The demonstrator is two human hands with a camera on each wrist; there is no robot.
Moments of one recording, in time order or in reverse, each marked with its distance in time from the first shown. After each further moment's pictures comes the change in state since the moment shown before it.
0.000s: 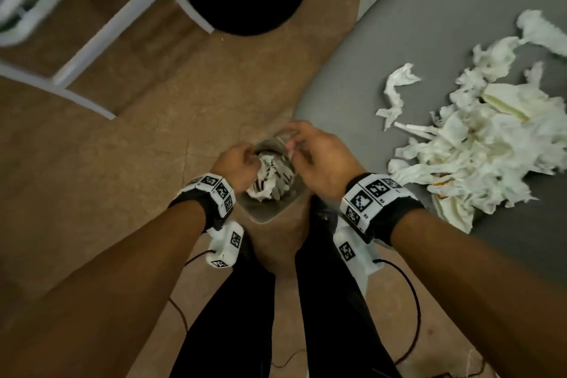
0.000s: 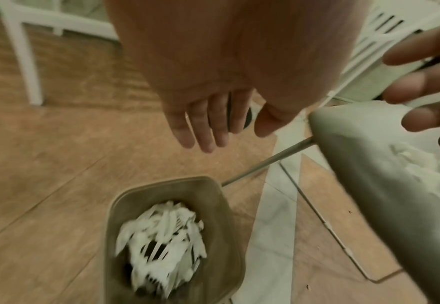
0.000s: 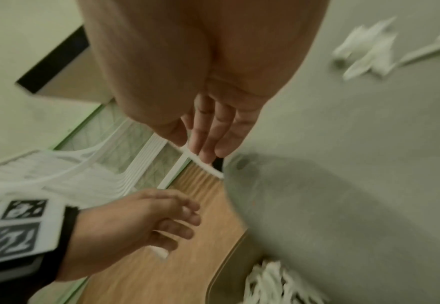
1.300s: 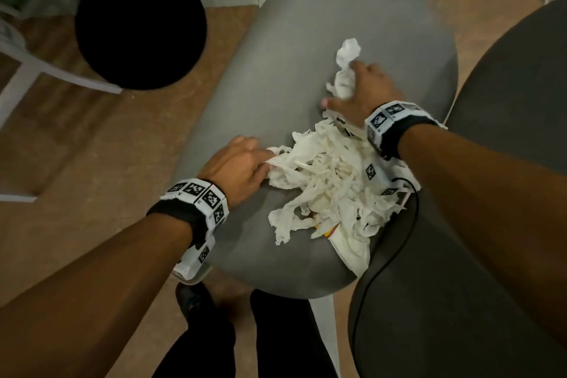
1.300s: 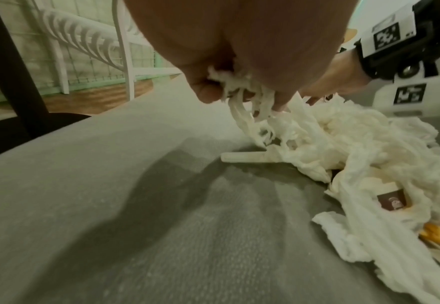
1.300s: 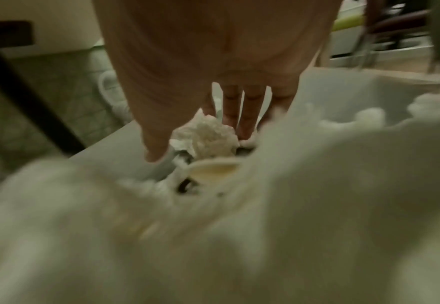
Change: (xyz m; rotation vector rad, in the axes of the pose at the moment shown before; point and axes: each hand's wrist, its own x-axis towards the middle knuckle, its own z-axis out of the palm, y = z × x) left_hand 0.037 0.237 0.076 0.580 -0.031 0.826; right_hand 0.036 0.198 -0.280 -0.430 0.301 0.548
